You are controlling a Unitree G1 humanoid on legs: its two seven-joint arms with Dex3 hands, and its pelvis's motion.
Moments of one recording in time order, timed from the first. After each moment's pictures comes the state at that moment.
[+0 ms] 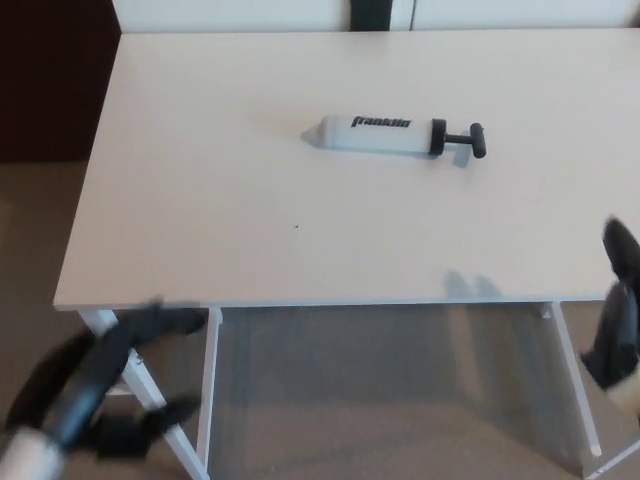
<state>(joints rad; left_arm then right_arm) 0.27 0.41 0.01 -0.07 0.40 -0.11 -0.24 0.32 -0.07 -0.06 -0.27 0.10 -0.24 -0.02</state>
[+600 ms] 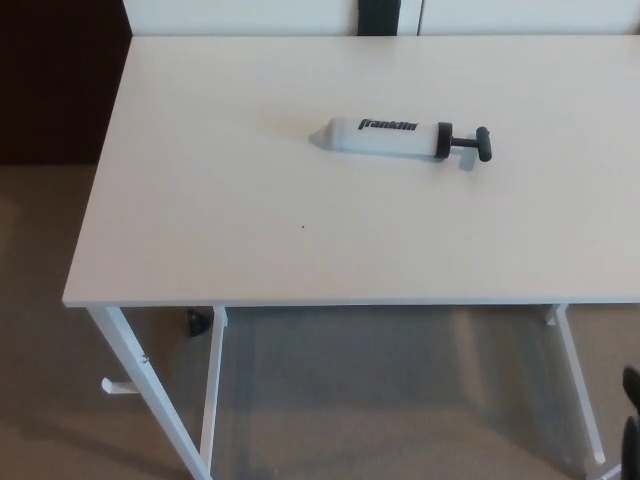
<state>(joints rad) 0.74 0.45 0.29 -0.02 0.15 -0.19 -0.43 0.54 -0.18 -0.11 -0.09 0.11 -0.32 0.06</state>
